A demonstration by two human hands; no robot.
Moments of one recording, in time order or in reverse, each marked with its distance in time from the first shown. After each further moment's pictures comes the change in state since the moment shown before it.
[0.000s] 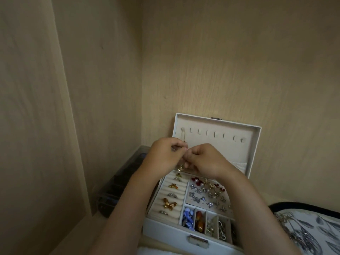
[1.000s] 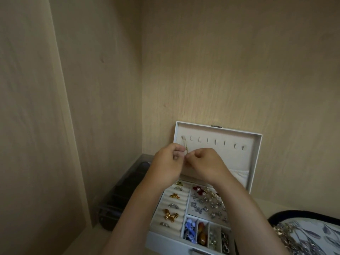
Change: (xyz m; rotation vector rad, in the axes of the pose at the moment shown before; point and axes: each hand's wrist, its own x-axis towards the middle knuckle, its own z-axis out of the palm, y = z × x) left_hand 0.000 0.001 0.009 -0.064 0.046 -0.105; right_hand 0.014 -0.001 0.007 -0.065 0.238 0.034
